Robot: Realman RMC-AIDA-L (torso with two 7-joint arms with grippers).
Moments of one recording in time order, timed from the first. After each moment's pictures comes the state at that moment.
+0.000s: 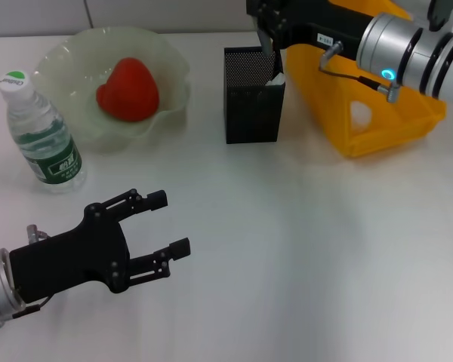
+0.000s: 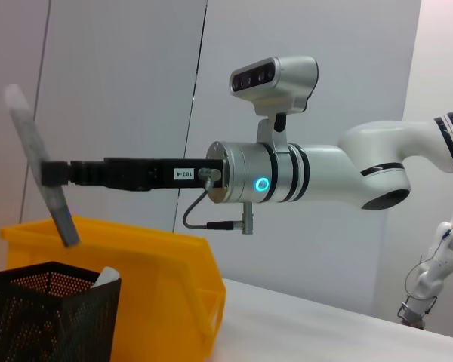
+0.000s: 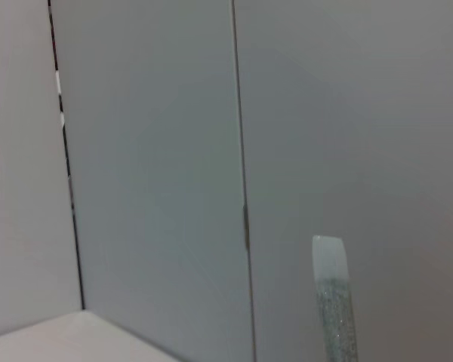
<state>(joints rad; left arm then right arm) -0.35 -2.07 0.63 0.32 1.89 1.72 -0.84 0.79 2.09 -1.13 -0.39 -1.19 -0.92 1.05</state>
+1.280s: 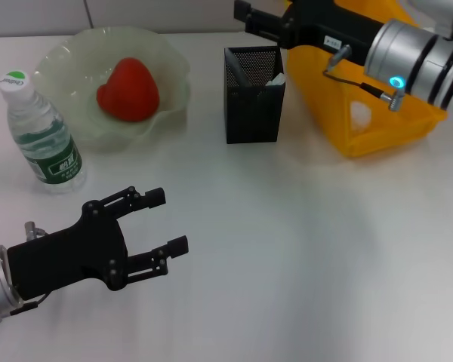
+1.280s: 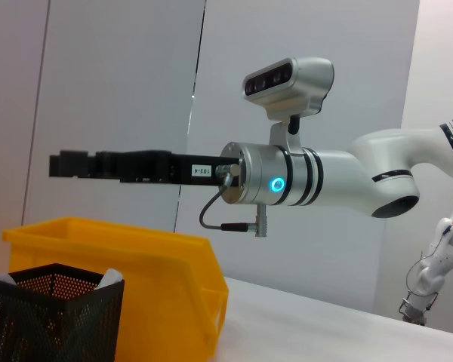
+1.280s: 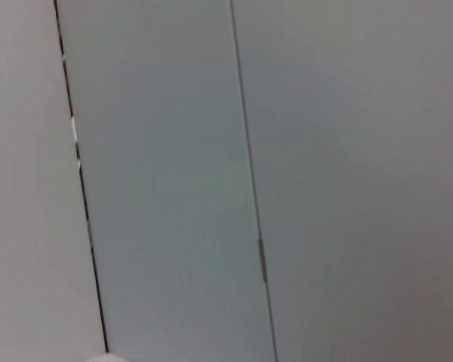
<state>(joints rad) -0.35 -2.06 0.63 0.33 1.89 1.72 -0.84 0.75 2.09 -1.14 -0.37 -1.11 -1.01 1.06</state>
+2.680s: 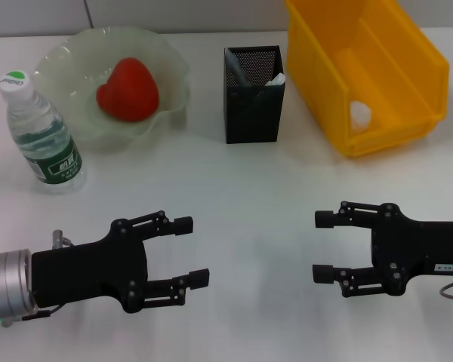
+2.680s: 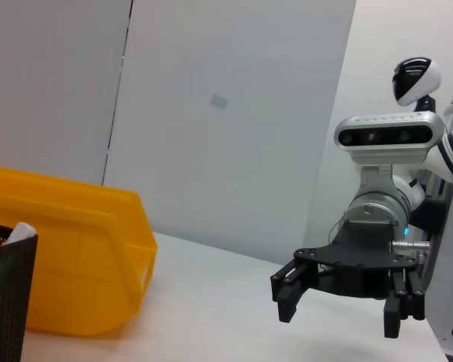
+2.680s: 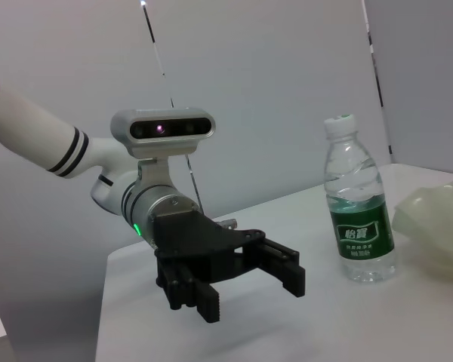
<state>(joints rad) -0.41 -2.06 0.73 0.34 1.94 1.72 -0.92 0.38 1.98 -1.13 -0.49 -1.63 -1.66 1.11</state>
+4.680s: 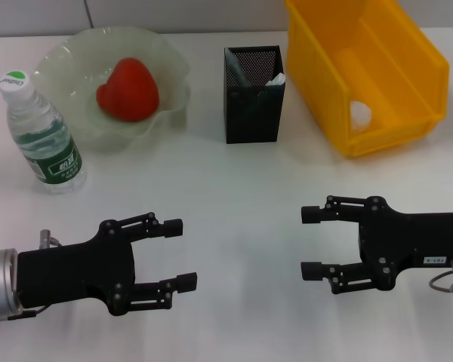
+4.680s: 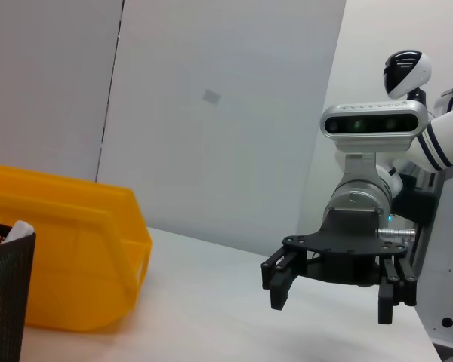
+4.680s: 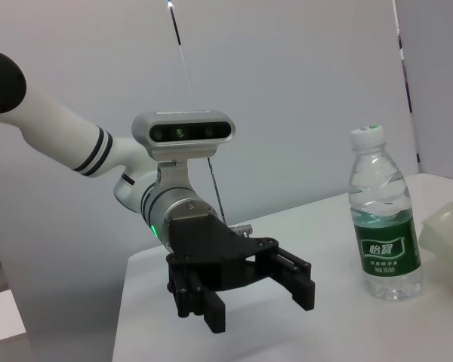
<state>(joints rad) -0.40 -2.03 0.73 0.35 1.95 1.75 -0.93 0.43 1.99 -1.14 -0.47 -1.63 -1.68 1.10</state>
